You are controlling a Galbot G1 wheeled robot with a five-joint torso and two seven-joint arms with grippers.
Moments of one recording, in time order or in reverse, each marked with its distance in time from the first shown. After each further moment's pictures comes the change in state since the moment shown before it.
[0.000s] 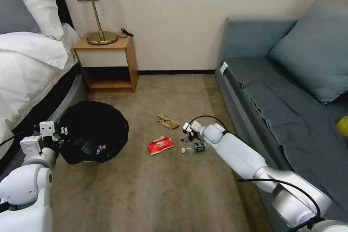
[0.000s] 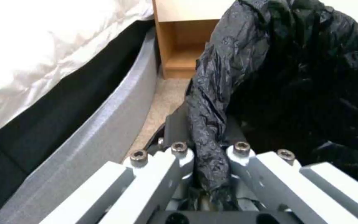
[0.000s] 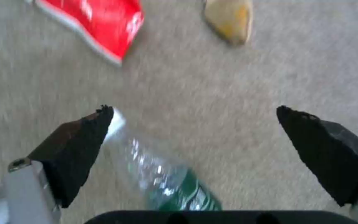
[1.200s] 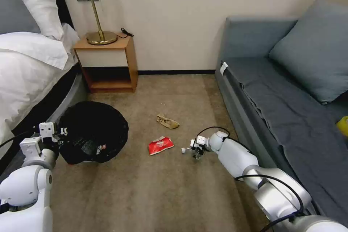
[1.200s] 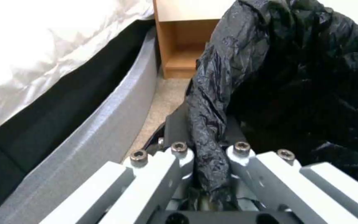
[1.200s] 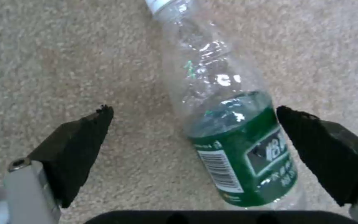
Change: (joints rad) left arm -0.003 -0.010 -0.005 0.012 0.010 -0.014 0.010; right arm 0.033 0.118 0.131 -0.331 -0.420 0.207 -0.134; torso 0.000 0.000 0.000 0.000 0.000
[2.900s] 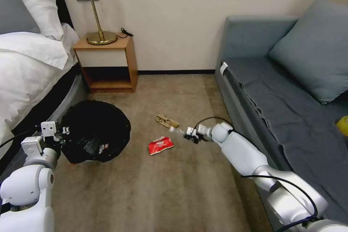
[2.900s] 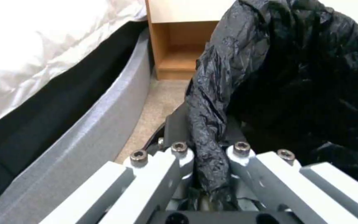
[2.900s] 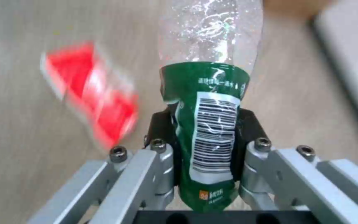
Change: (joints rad) left arm -0.001 -0.012 0.019 -0.021 -0.001 0.017 -0.004; right arm 0.005 -0.136 0.001 0.473 0.314 0.084 -0.057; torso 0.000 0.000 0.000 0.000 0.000
